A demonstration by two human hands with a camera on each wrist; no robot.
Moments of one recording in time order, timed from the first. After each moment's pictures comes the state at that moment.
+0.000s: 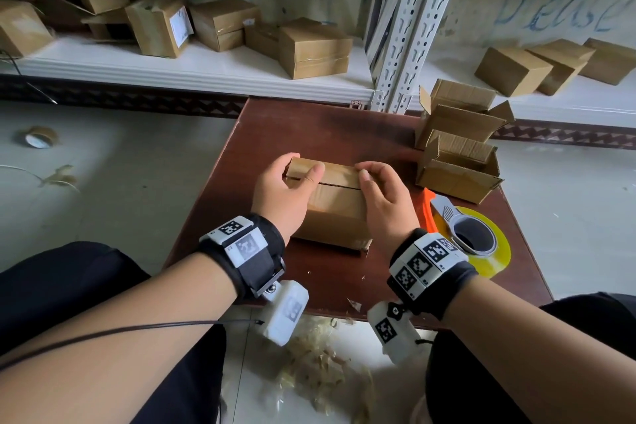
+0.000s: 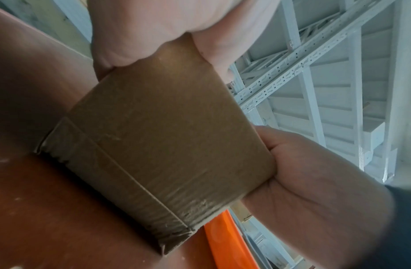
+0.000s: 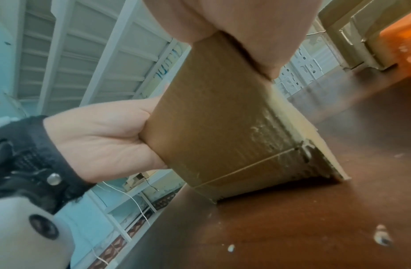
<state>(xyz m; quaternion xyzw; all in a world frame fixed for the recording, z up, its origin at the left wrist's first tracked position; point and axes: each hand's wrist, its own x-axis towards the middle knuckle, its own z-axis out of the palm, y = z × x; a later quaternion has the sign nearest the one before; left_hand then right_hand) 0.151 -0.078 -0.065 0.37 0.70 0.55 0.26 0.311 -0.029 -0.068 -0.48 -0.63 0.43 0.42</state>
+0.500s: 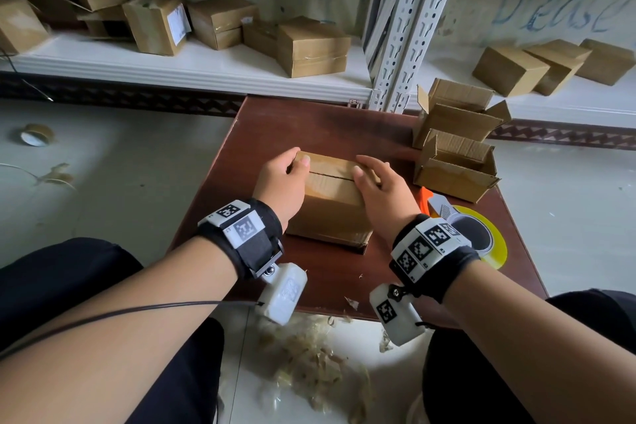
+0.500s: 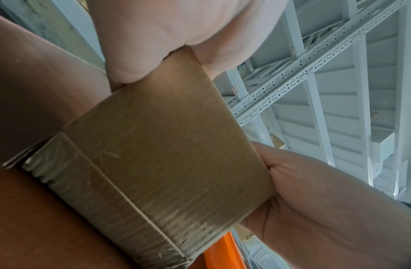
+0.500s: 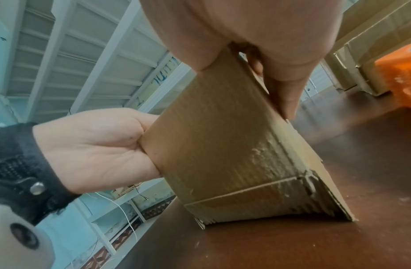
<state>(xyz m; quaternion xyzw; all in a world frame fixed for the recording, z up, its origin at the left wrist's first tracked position) 0.143 -0.057 -0.067 0.38 0.69 0.53 0.31 0.316 -0.014 -0.054 -0.54 -0.68 0.41 0.27</state>
